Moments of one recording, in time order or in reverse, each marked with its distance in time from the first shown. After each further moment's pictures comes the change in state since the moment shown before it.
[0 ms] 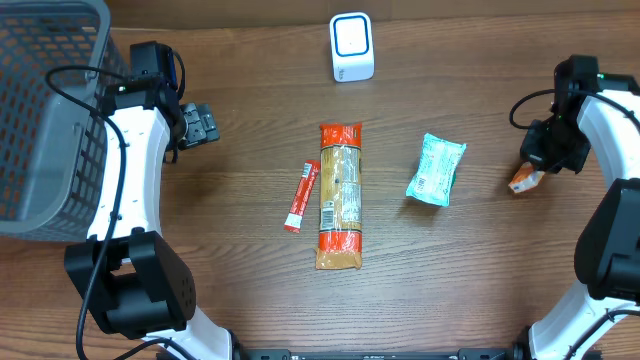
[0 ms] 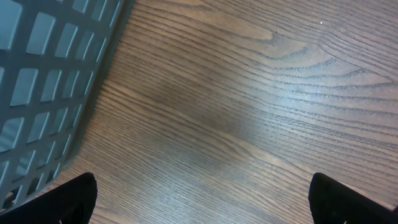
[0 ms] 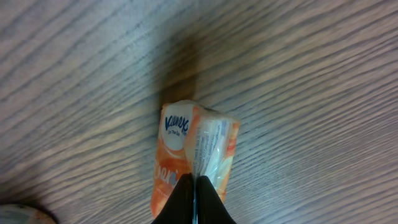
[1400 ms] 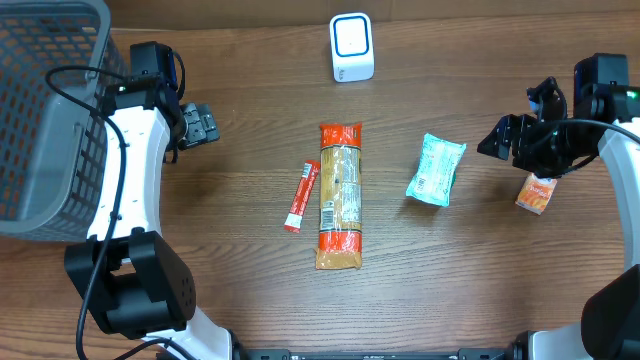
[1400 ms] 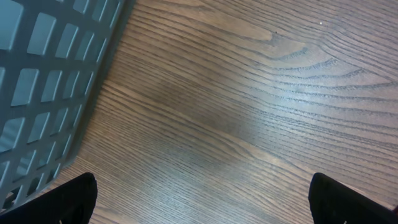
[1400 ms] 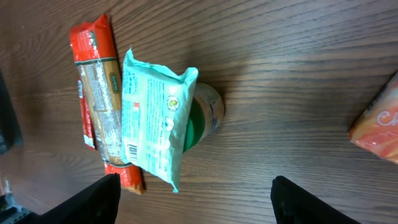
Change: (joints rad) left arm 0.000 0.000 0.000 0.000 0.000 0.000; right arm 0.023 -0.299 -0.060 -0.073 -0.554 -0.256
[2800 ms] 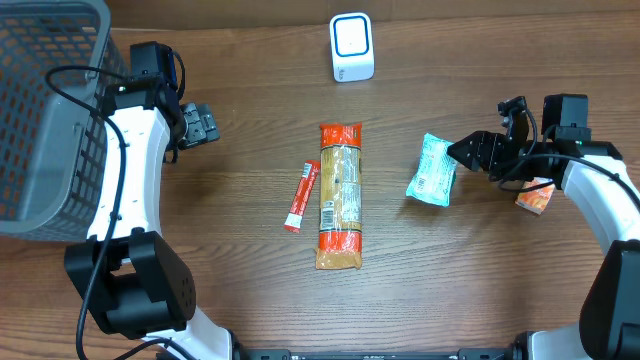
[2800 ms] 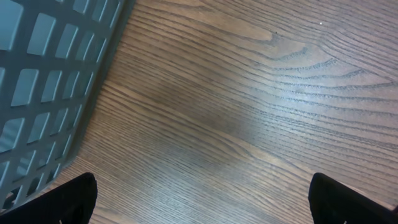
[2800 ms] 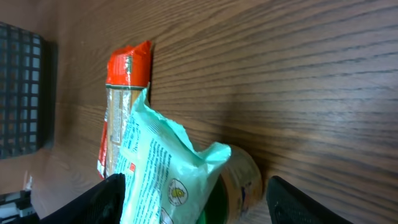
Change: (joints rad) left arm 0.000 0.000 0.000 0.000 0.000 0.000; right arm 0.032 0.002 -0.425 0.696 -0.235 0.043
